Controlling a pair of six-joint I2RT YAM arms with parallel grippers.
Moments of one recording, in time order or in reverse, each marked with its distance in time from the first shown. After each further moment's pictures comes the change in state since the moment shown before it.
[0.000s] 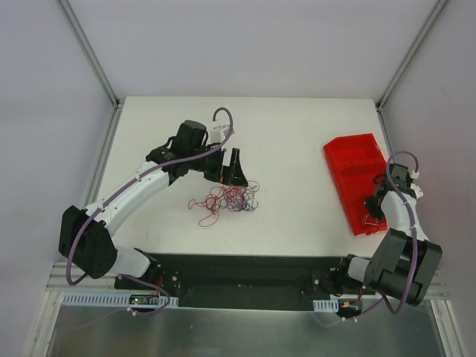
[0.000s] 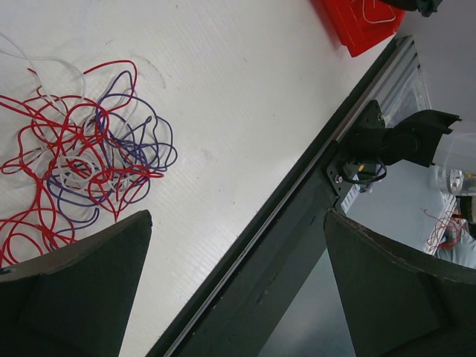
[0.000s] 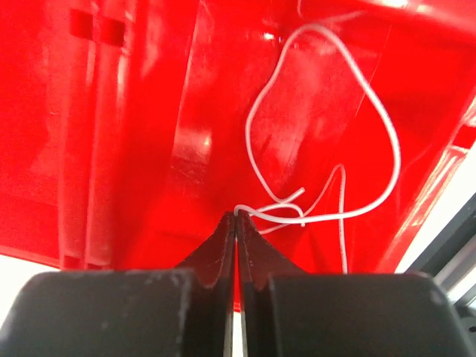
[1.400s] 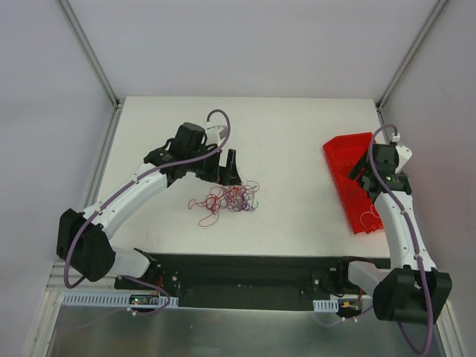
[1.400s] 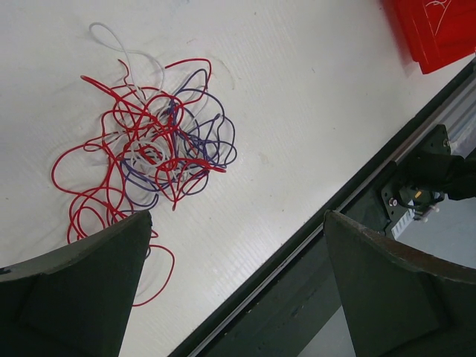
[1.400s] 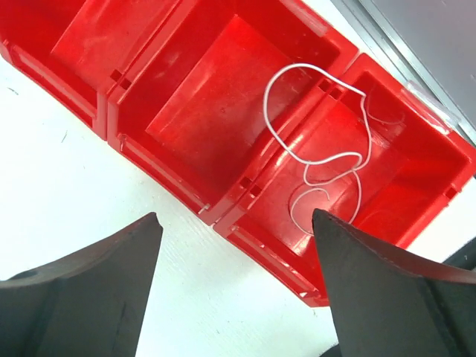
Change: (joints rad) left arm 0.000 -0.013 -0.008 -0.046 -0.189 0.045; right arm 0.273 -0.154 0.175 -0.060 0.121 -0.193
